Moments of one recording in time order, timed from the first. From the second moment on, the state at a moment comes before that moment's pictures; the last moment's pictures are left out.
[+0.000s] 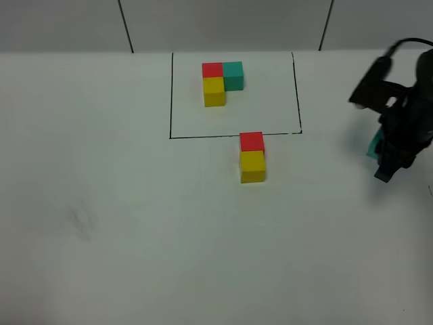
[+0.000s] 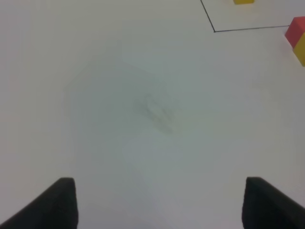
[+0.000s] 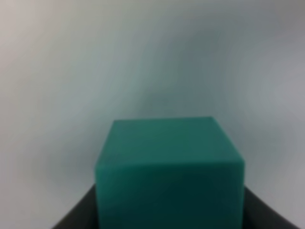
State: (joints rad) left arm -0.09 -0.01 -0.51 -0.05 1.08 0.01; right arm 0.19 1.84 -1.17 -0.19 0.72 -0.68
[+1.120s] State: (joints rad) left arm -0.09 -0.01 -0.51 -0.05 1.08 0.01; right arm 0.39 2.28 -1.74 -0.01 0.96 -1.14
